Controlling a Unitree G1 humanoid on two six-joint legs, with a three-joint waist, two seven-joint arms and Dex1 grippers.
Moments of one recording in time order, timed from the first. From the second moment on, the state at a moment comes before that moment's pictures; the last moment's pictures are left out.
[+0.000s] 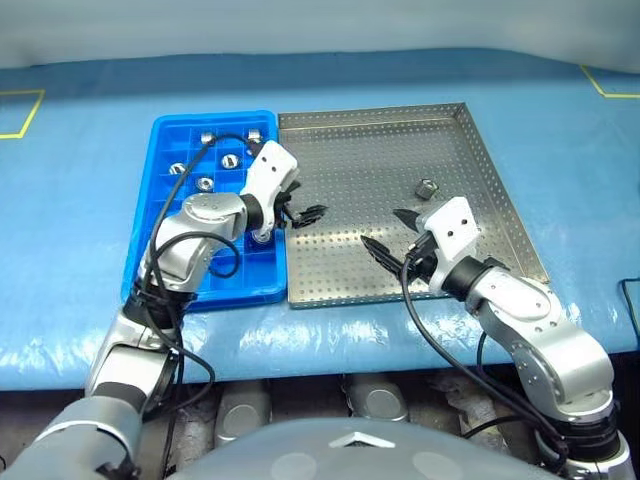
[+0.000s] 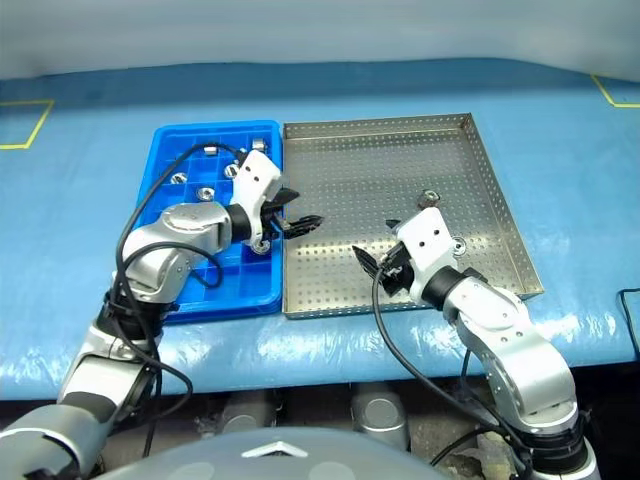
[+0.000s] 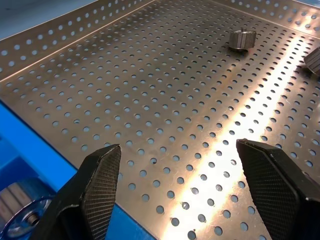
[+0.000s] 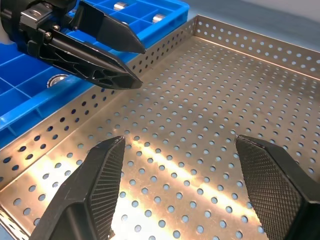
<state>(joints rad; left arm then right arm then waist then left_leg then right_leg) -0.57 0.35 -0.26 -0.11 -0.33 0.85 -0.60 0.03 -0.51 0.03 -0.76 0.37 0.80 0.35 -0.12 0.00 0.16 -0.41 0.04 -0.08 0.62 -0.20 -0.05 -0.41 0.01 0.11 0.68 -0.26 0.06</state>
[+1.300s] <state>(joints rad) -0.82 -0.04 -0.48 0.59 -0.07 0.43 -0.93 0.30 -0.46 -0.17 -0.95 0.31 1.01 0.20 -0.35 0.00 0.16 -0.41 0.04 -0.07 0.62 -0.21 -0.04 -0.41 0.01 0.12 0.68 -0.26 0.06</state>
